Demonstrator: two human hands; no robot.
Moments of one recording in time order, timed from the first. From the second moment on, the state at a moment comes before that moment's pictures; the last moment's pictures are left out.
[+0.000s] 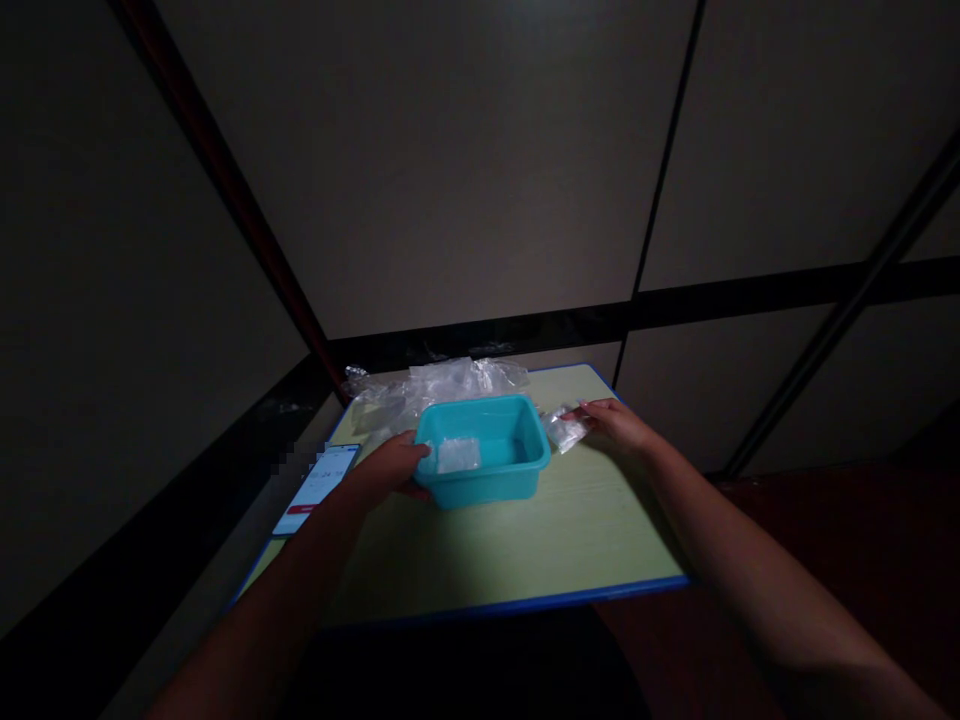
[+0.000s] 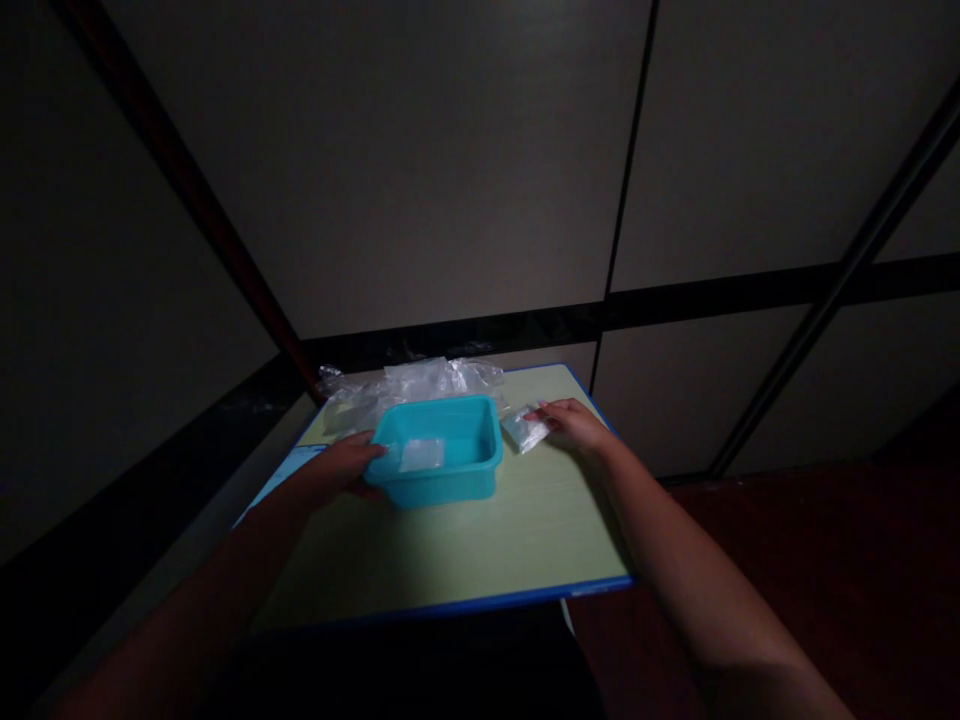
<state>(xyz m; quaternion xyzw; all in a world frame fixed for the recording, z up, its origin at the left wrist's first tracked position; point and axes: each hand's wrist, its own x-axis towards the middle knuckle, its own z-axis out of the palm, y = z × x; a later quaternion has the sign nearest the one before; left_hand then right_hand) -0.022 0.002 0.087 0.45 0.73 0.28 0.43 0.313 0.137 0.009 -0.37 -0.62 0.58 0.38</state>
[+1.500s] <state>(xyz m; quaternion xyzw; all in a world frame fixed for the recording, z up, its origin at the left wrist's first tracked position) -0.033 0.001 0.024 0.75 0.45 0.48 0.03 0.168 0.075 0.104 -0.40 -0.76 0.50 -0.12</state>
